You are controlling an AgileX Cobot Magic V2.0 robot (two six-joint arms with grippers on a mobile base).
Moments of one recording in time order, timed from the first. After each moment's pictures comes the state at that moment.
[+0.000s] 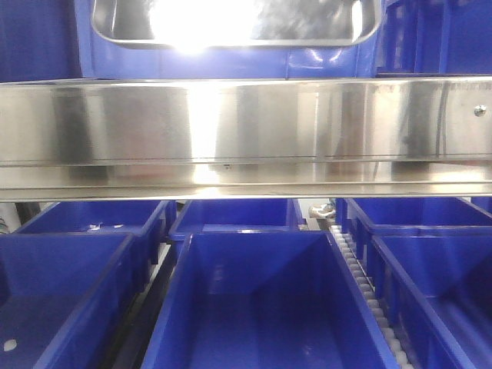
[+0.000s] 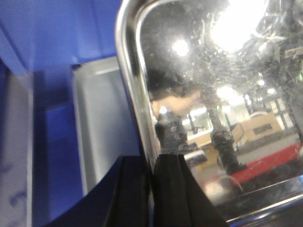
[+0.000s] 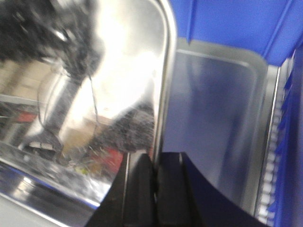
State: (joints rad) left arm -0.66 1.47 -1.40 0.37 0.73 -0.38; right arm 0.30 1.42 -1.30 0.20 0.67 0.00
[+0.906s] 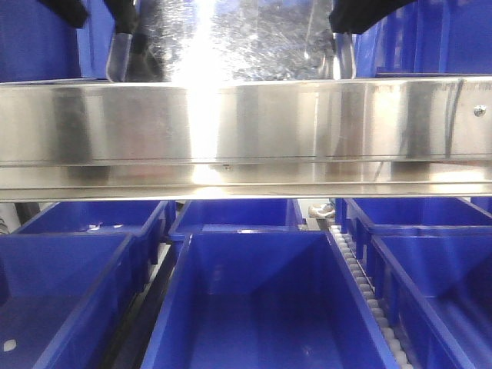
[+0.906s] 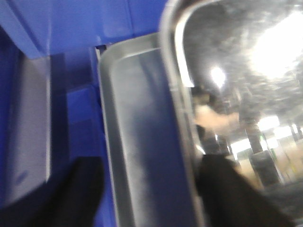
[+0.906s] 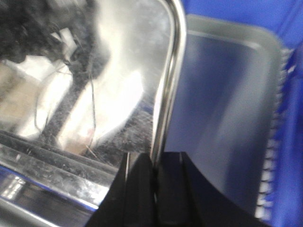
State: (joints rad) left arm -0.58 1.61 -1.43 0.40 0.72 -0.35; right arm 0.30 1.55 -1.32 0.15 0.63 0.00
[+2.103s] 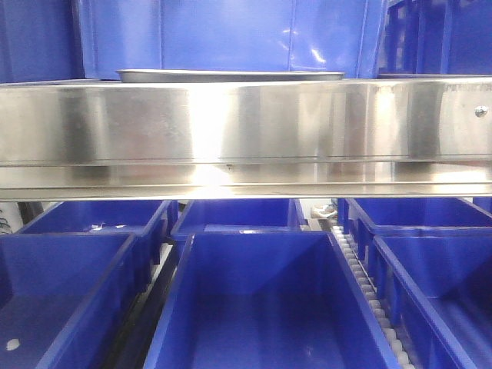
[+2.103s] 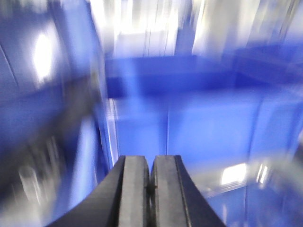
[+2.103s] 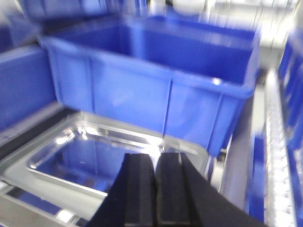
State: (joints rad) left arm -0.57 0.89 -1.25 0.50 0.54 -0.37; right arm 0.29 0.81 -1.06 0.12 0.52 -0.06
